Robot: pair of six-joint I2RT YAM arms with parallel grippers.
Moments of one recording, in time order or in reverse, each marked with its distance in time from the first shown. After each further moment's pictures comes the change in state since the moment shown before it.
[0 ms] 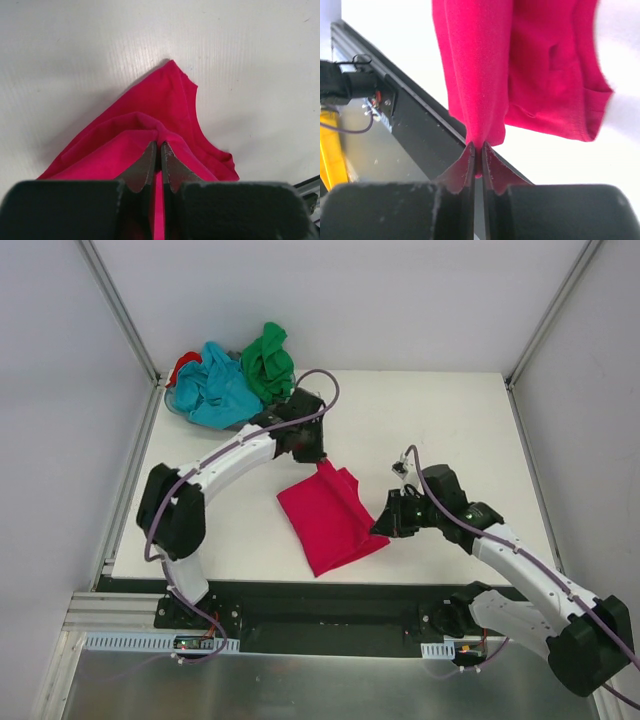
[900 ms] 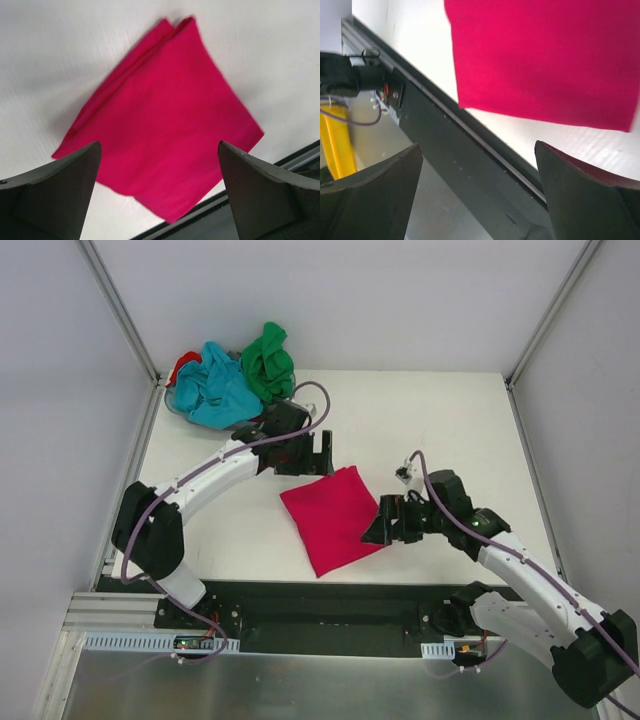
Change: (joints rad) left arm -0.006 -0.077 -0.089 0.029 0.093 0.098; right arm -0.057 -0.082 -0.023 -0.060 -0.009 0.009
